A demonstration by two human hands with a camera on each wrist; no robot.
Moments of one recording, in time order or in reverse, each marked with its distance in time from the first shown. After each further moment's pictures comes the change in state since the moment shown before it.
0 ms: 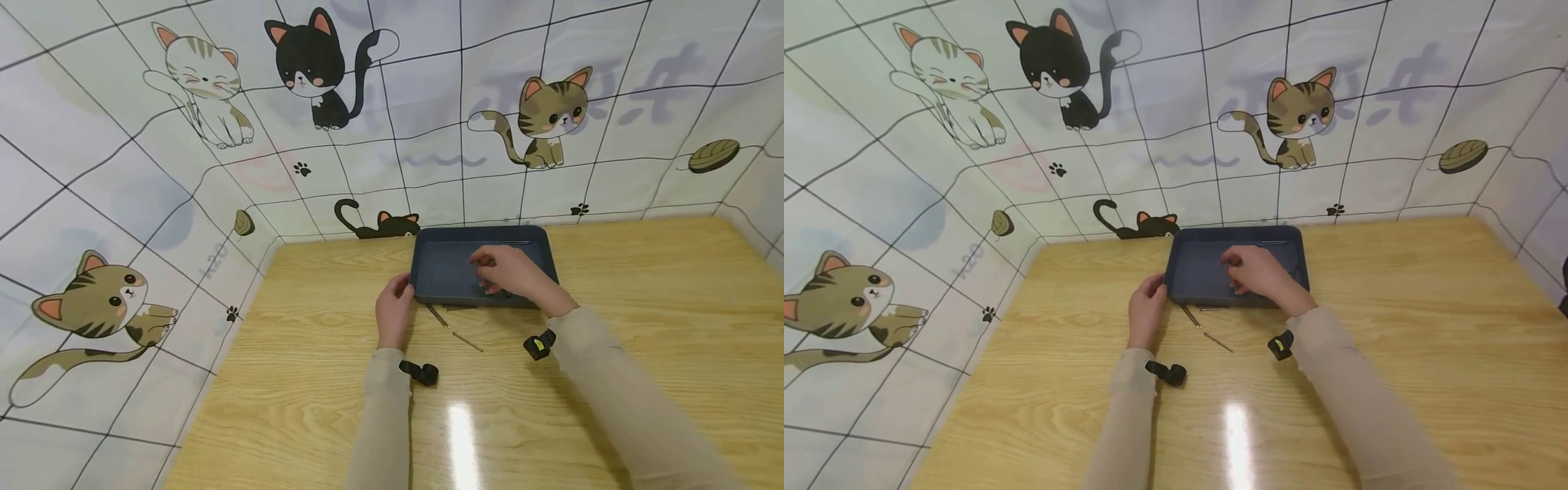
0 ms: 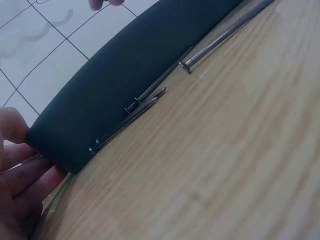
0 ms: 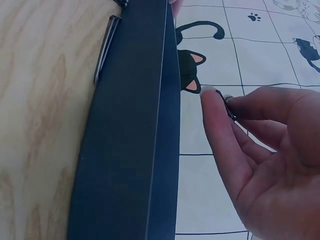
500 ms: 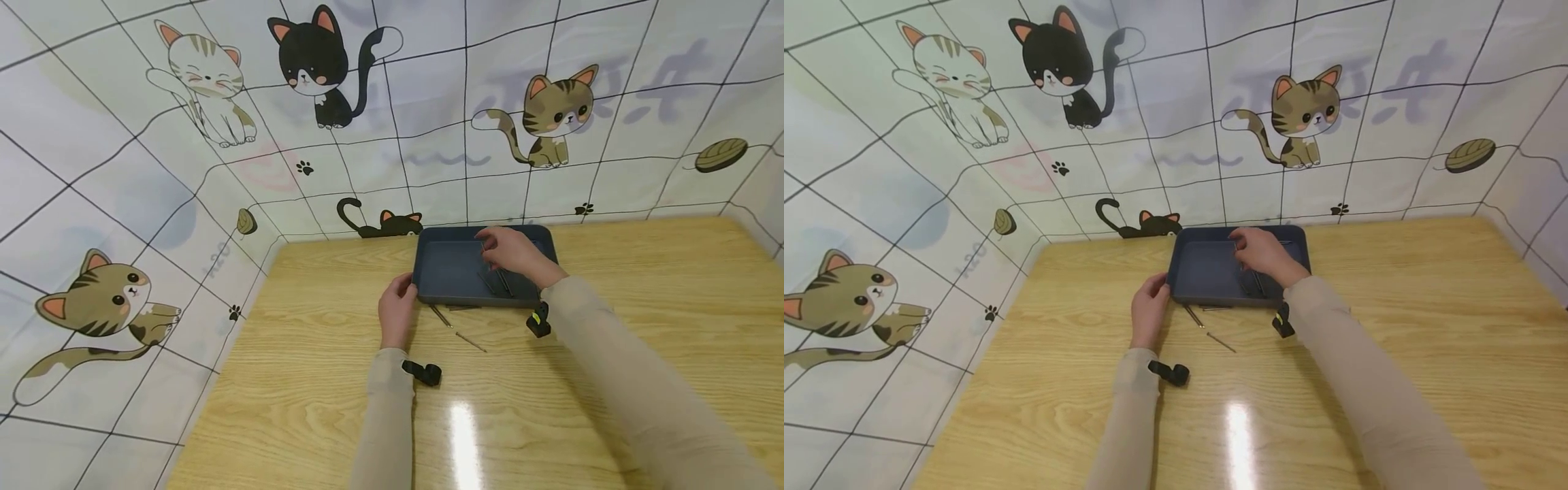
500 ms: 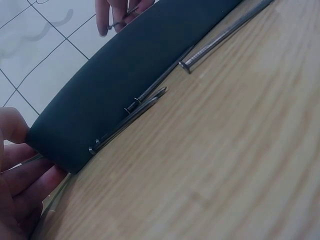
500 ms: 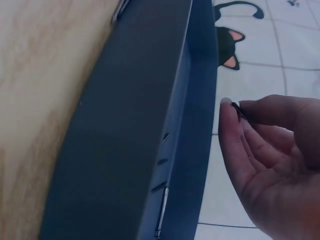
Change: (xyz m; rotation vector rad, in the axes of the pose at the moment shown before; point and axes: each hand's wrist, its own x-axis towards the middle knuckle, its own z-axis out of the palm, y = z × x) left_hand 0.000 -0.001 0.001 -0.006 0.004 0.016; right_hand 0.036 0.013 -0.016 -0.120 0.038 0.009
